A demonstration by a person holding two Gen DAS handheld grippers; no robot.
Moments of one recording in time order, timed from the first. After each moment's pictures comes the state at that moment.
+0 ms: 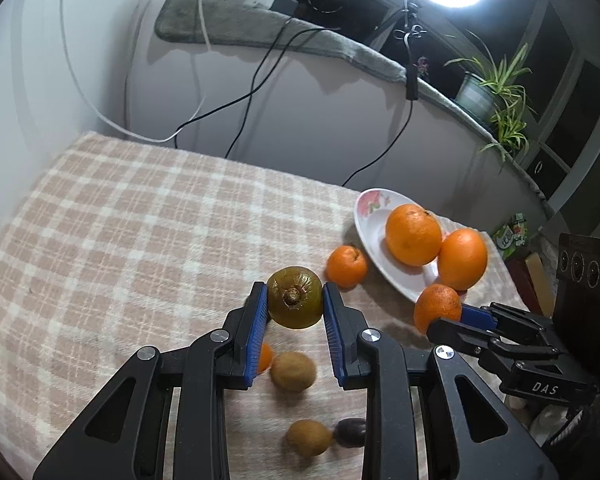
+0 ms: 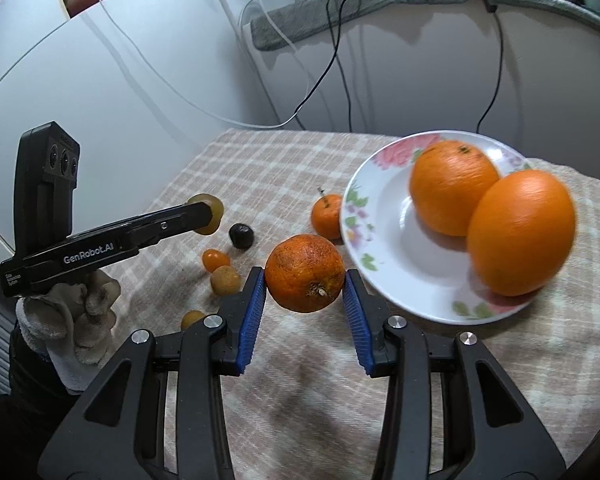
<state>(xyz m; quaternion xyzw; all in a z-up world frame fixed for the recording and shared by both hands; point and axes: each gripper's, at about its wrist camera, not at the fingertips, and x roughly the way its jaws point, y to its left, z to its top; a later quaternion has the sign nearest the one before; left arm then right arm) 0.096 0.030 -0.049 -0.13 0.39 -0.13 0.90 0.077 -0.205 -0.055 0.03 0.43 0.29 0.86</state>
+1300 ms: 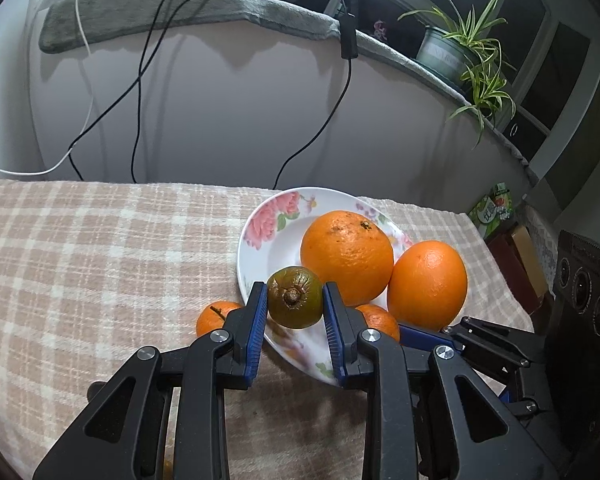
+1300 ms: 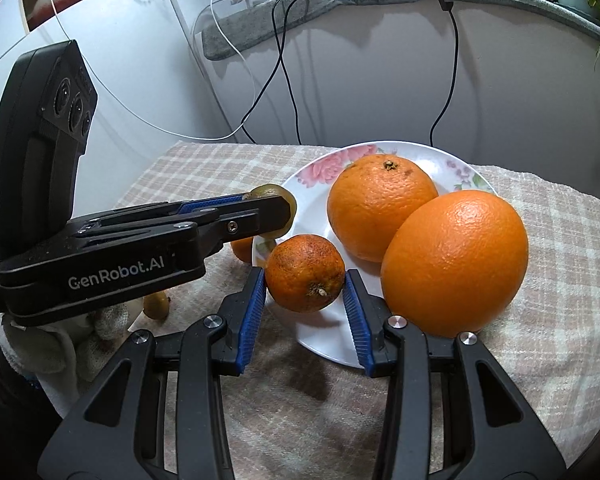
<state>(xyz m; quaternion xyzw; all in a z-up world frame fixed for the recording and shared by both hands) 0.161 -0.069 -0.054 -0.09 0.41 -0.20 0.88 0.109 -0.228 -0.062 0.02 0.43 0.23 0.87</state>
